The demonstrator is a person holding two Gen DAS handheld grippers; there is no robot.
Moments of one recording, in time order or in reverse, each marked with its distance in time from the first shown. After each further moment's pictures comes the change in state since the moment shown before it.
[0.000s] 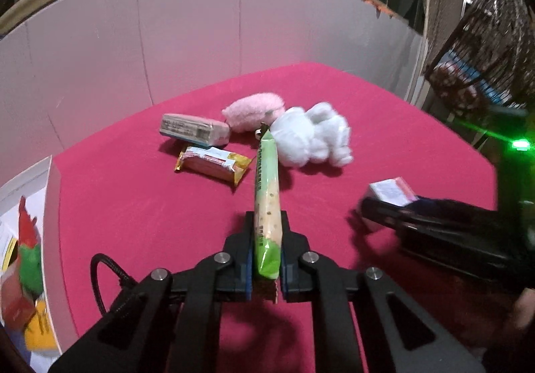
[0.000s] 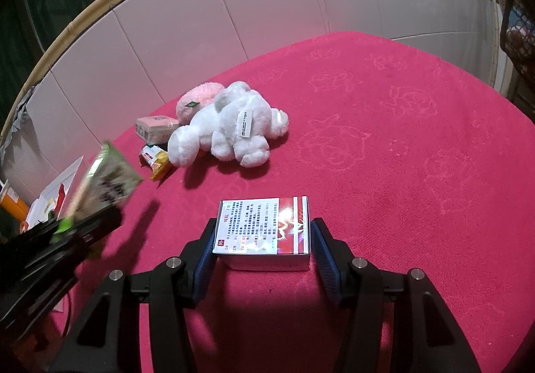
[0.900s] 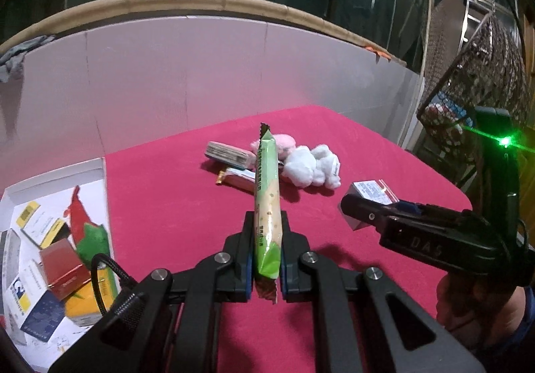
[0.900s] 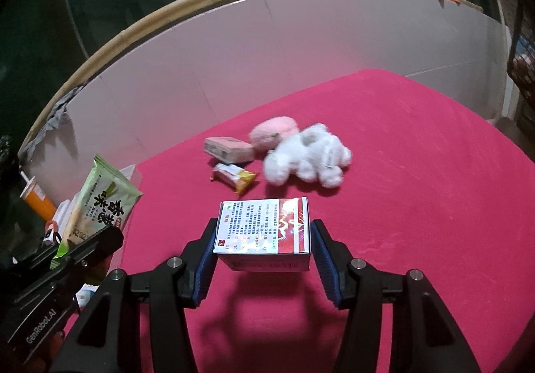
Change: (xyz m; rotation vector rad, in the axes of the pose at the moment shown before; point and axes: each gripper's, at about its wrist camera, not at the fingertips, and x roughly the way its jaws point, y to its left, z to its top) left arm -0.099 0.039 -0.015 -0.073 -0.142 -0.011; right arm -0.066 0.079 -0.002 -0.060 -0.088 0.053
